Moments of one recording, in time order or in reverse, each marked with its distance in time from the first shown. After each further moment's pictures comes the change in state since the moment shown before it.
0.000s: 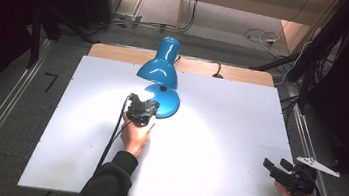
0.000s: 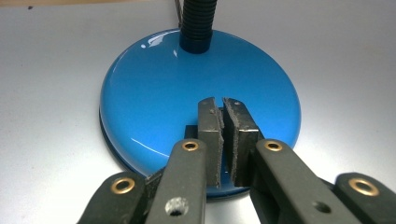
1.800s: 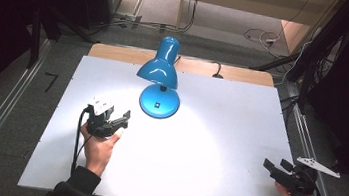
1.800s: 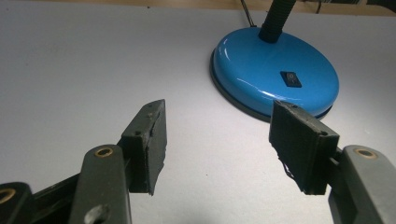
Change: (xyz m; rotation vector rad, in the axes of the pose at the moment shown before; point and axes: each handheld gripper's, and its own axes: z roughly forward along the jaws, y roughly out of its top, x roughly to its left) left arm 0.057 -0.032 -0.092 -0.059 0.093 -0.077; right arm 0.001 -0.001 -0.002 0.000 -0.006 -0.003
